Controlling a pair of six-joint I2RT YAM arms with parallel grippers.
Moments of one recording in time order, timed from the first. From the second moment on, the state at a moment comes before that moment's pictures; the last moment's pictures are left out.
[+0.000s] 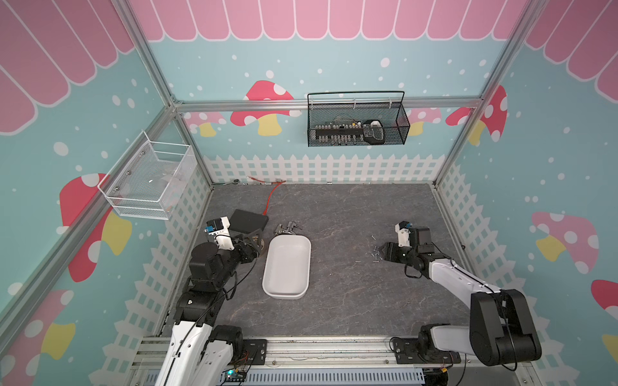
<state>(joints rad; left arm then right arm) -0.07 0.62 0.65 -0.34 0.23 -0.45 0.10 1.33 0.62 -0.17 -0.24 0.26</state>
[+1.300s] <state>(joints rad) -0.07 0.65 0.65 -0.36 0.27 -0.44 0.15 1.55 0.70 -0.18 -0.11 0.23</state>
